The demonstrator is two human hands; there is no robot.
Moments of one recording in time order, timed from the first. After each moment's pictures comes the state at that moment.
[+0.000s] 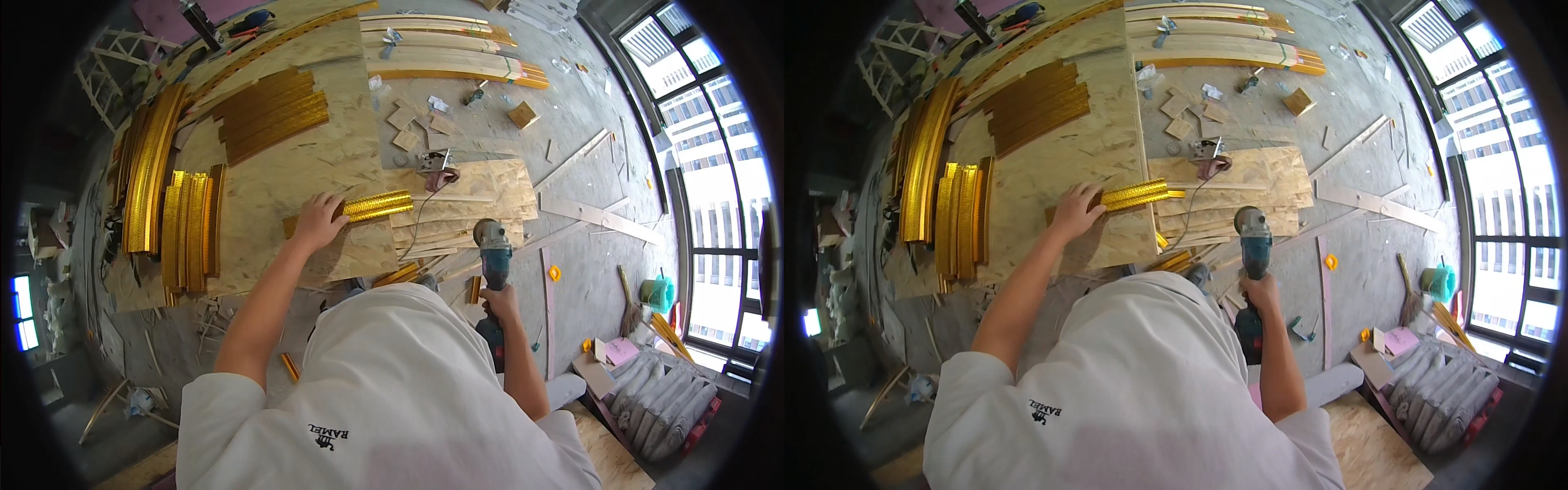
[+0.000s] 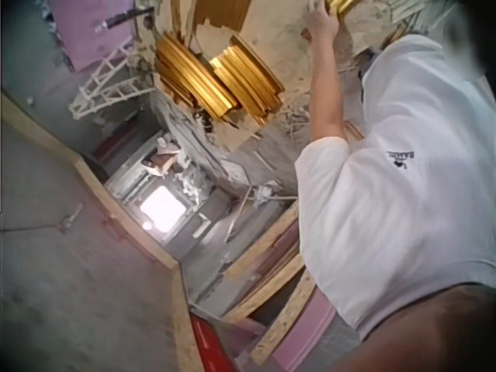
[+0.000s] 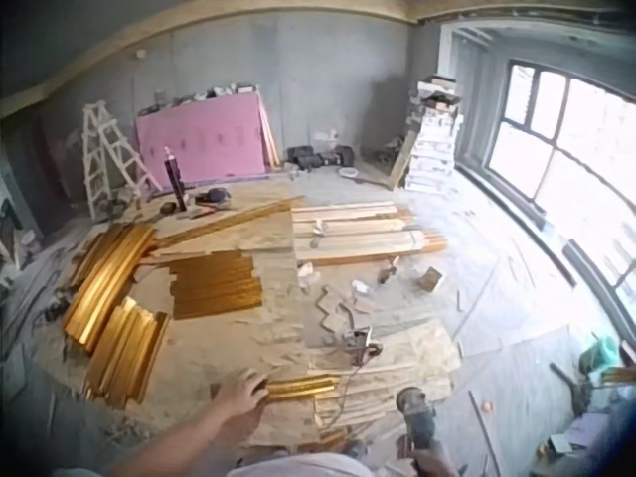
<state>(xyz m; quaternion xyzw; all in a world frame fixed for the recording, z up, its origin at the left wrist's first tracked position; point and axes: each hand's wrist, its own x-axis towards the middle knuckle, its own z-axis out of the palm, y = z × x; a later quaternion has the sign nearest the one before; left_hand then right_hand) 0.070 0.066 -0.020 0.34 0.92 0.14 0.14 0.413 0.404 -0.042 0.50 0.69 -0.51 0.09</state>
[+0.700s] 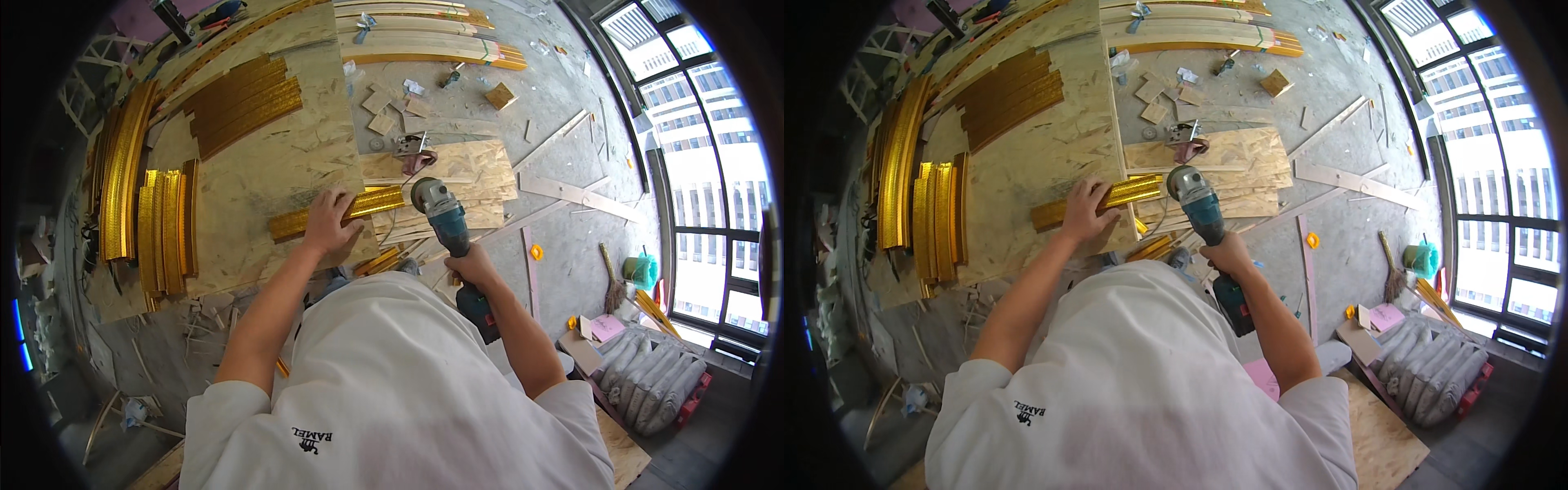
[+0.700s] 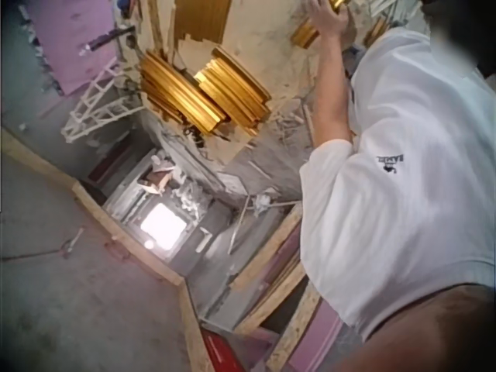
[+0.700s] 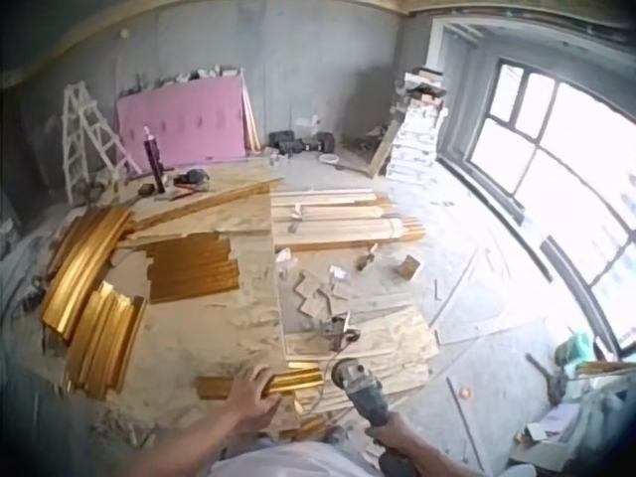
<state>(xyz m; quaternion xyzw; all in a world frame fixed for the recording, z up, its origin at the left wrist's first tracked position) 0.121 0.108 -0.042 0.42 0.86 0.28 0.00 0.342 0.387 0.008 0.39 0.74 -0.51 0.20</state>
